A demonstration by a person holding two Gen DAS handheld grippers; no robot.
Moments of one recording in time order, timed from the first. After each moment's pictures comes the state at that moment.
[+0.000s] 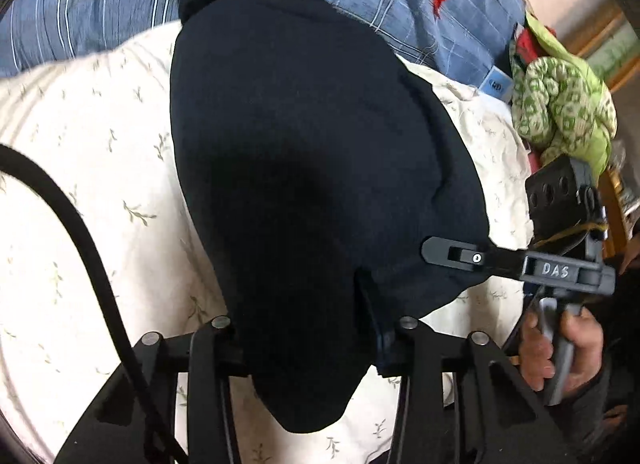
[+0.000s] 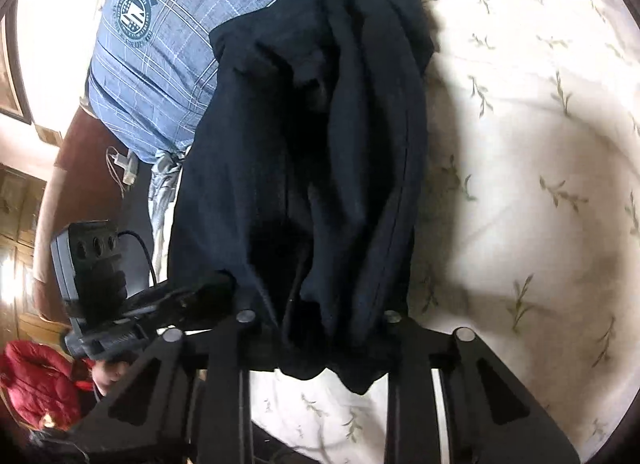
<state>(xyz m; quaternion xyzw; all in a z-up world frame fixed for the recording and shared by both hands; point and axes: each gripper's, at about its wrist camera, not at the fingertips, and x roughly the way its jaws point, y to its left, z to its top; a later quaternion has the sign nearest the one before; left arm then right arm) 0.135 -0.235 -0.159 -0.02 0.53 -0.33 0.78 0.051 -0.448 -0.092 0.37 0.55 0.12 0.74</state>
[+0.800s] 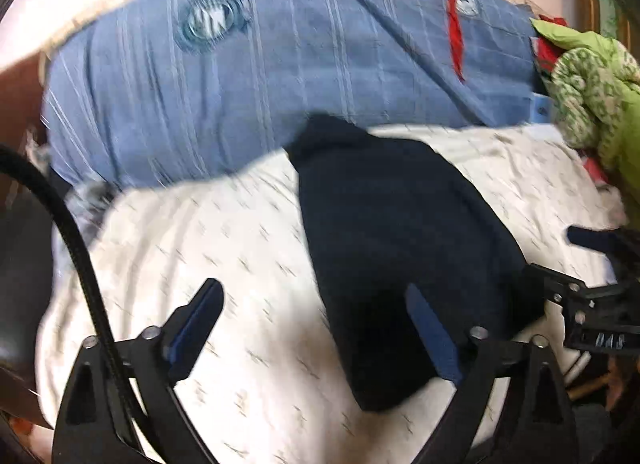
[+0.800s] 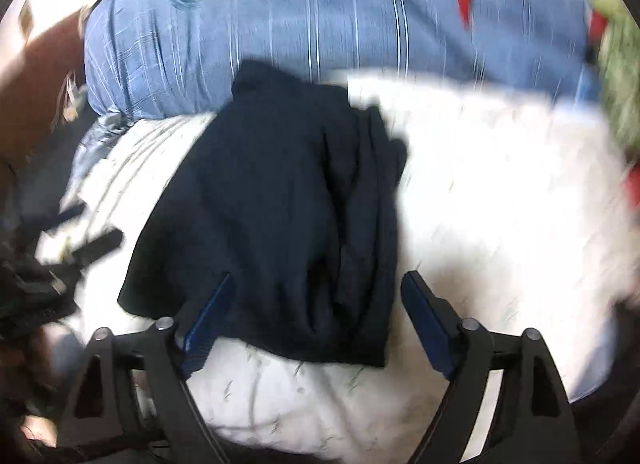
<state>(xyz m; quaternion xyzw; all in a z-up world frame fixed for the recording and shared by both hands) 0.025 -0.182 -0.077 0.11 0.33 -0.15 0.93 -0.016 -0.357 0.025 0.01 0.47 -0.06 0.88</state>
